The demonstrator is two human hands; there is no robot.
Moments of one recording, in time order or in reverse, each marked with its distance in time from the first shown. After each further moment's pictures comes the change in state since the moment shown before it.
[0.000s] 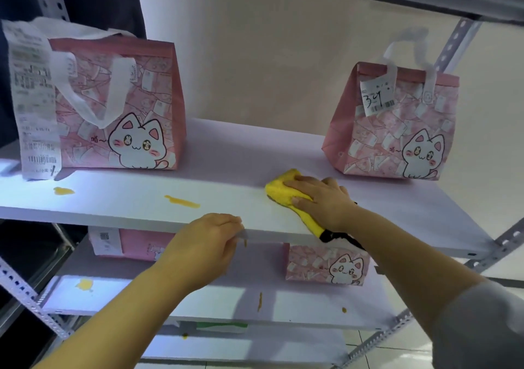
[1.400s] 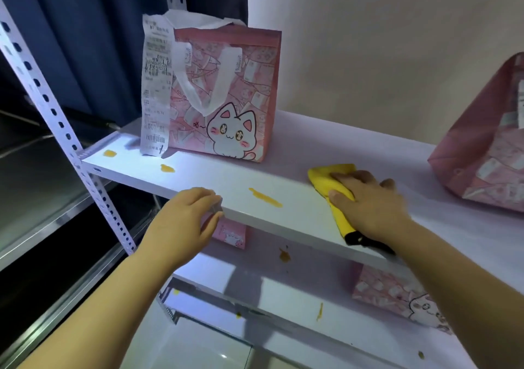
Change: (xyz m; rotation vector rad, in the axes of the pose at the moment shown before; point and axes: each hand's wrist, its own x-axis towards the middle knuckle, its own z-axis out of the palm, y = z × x) left_hand -0.063 -0.096 -0.053 0.223 0.132 -0.426; right_hand 0.047 -0.078 0.016 -0.040 0.038 0.032
